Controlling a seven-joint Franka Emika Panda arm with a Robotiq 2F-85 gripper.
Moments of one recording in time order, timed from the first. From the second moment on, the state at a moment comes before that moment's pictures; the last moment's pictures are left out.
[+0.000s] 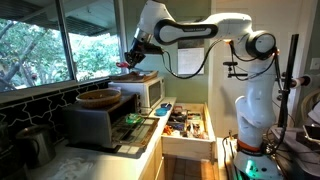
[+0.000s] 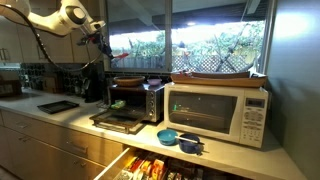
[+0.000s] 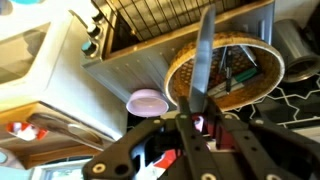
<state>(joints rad) 0.18 -0.15 0.11 -1.66 -0.37 2.07 0.69</state>
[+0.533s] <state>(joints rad) 0.07 -0.37 0.16 -2.08 -0.41 2.06 1.05</state>
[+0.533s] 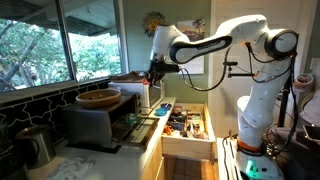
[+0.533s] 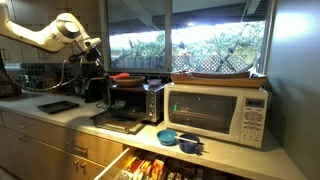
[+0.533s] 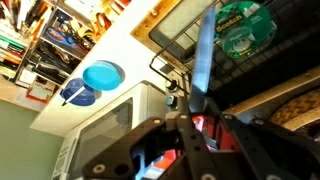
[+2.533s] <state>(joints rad) -0.01 -0.03 0.12 -2.14 -0.44 2.53 1.20</state>
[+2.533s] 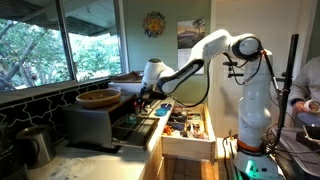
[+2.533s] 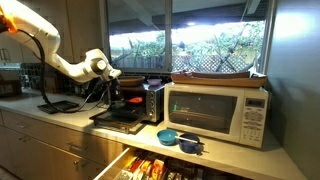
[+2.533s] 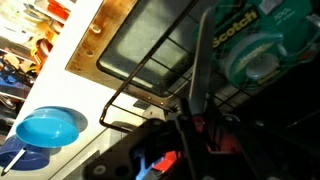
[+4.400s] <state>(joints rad) 0.07 0.05 0.04 -2.03 -0.38 2.49 0.79</state>
